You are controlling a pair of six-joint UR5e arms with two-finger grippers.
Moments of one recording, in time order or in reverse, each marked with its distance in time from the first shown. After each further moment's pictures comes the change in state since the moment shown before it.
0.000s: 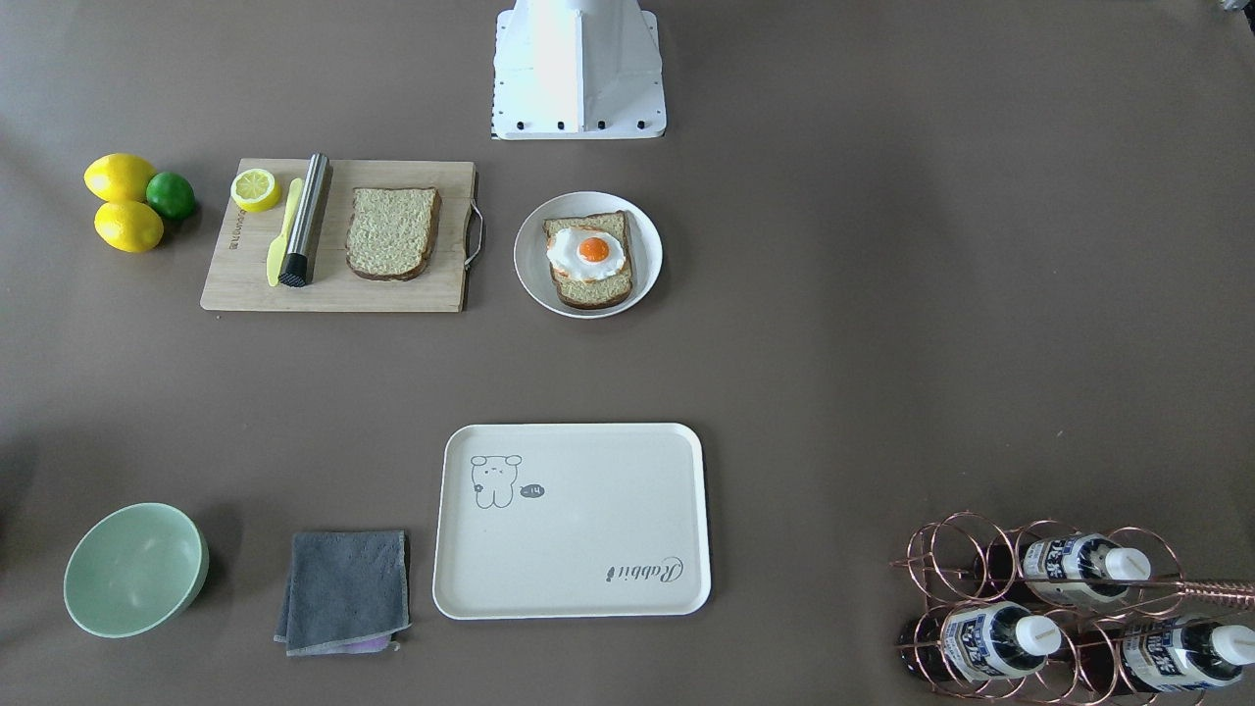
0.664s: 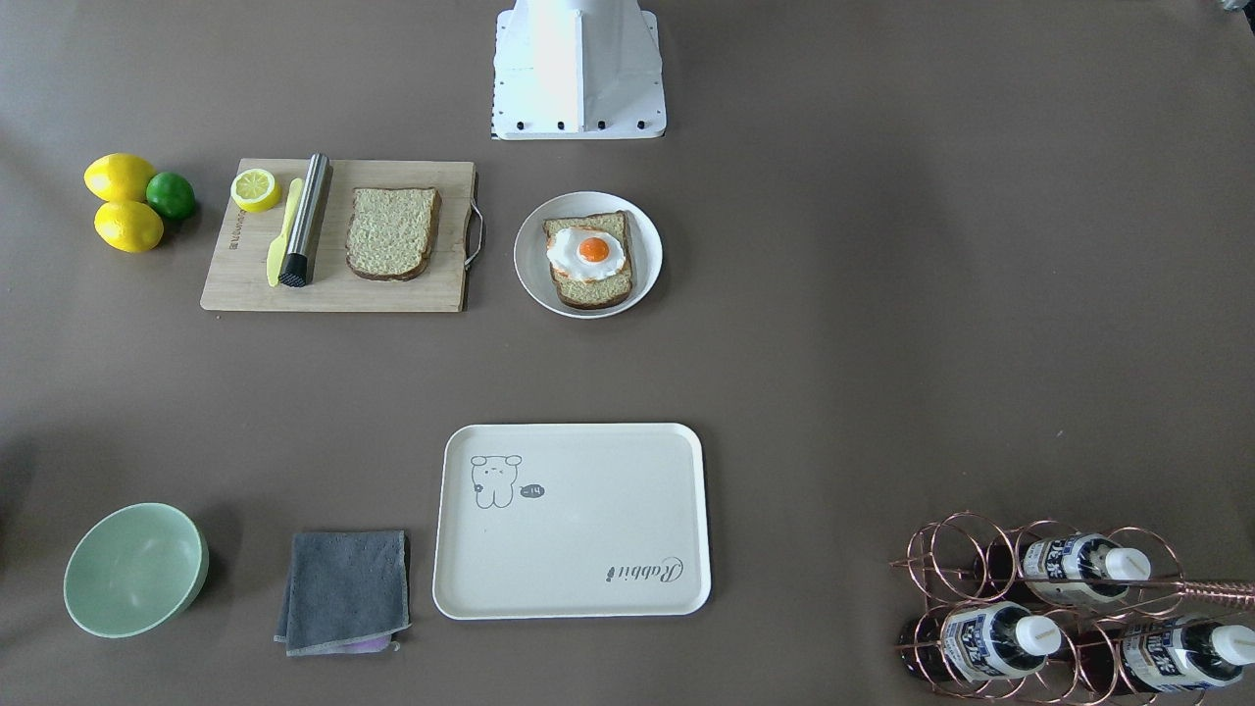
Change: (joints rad) left arm 0.006 0.001 -0.007 0.000 -0.005 -0.003; right arm 0.000 0.012 0.002 -0.001 -0.004 0.010
